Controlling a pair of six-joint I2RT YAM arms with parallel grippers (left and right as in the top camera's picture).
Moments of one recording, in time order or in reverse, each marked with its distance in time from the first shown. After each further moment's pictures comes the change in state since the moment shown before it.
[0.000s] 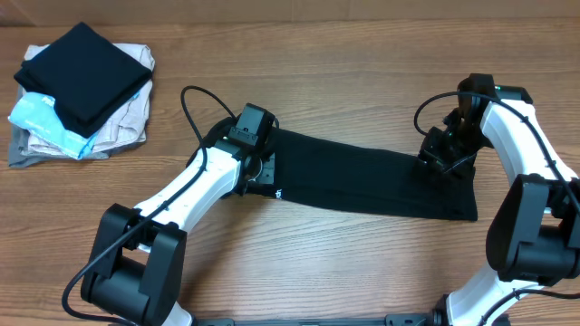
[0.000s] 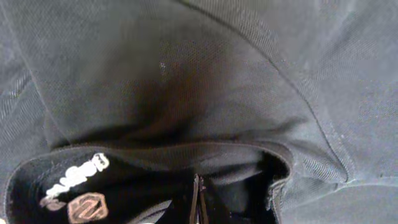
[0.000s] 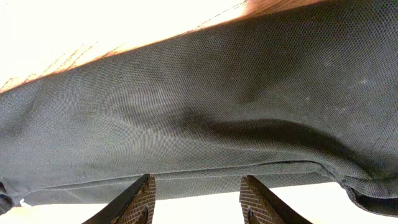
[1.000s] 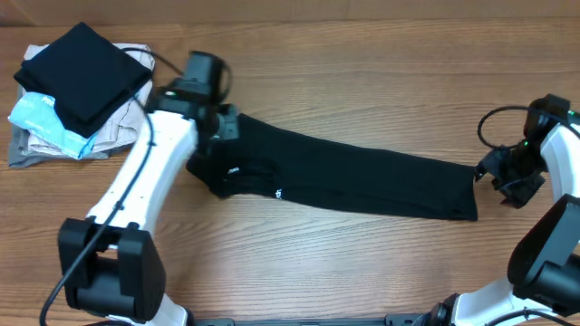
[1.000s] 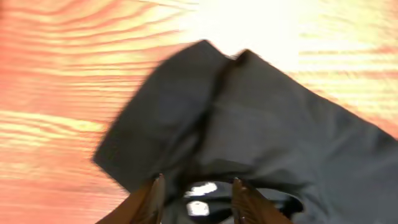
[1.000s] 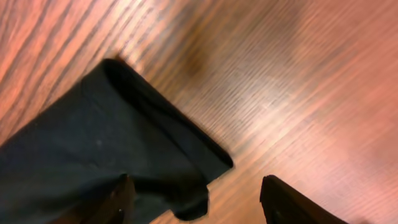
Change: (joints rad) left arm 0.259 -0.007 0.322 -0.273 0.017 0.002; right arm -0.301 -0.102 -0.113 0.066 0.244 0.050
